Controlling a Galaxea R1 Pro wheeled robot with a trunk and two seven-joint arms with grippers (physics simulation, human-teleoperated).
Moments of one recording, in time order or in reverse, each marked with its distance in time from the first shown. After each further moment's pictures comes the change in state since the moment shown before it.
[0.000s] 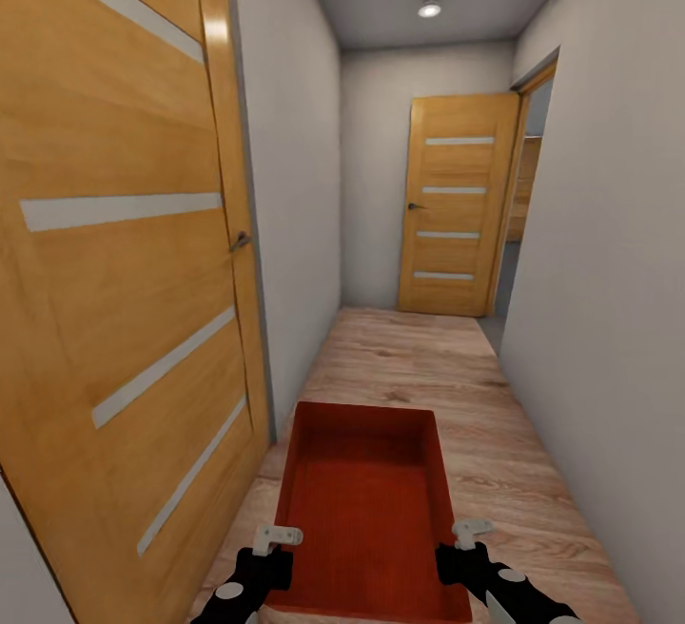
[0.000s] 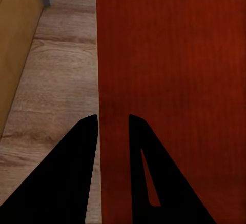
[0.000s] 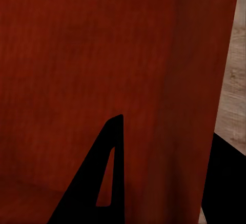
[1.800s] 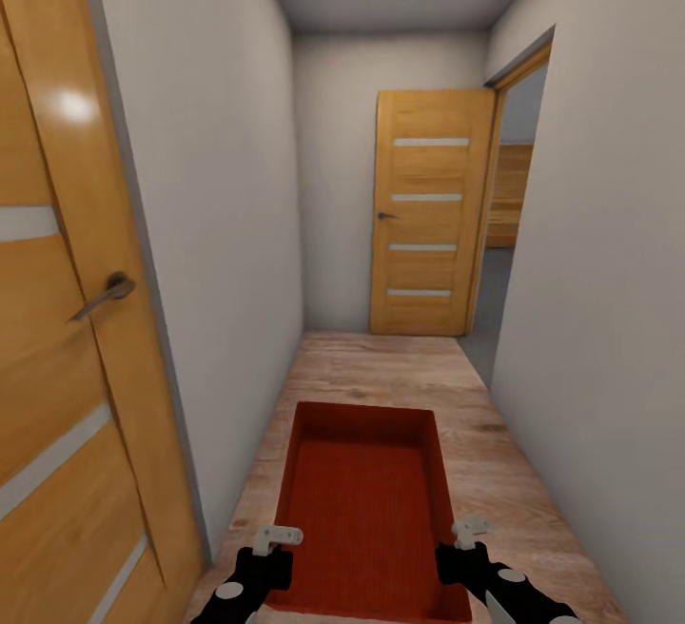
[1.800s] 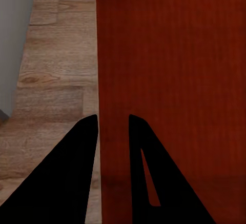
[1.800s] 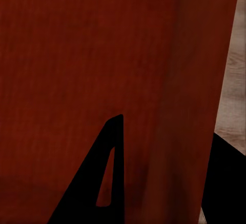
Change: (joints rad) left arm 0.000 0.000 0.000 -0.001 -0.002 0.000 0.000; right arm 0.000 0.000 0.000 0.000 -0.001 -0.001 0.000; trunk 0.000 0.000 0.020
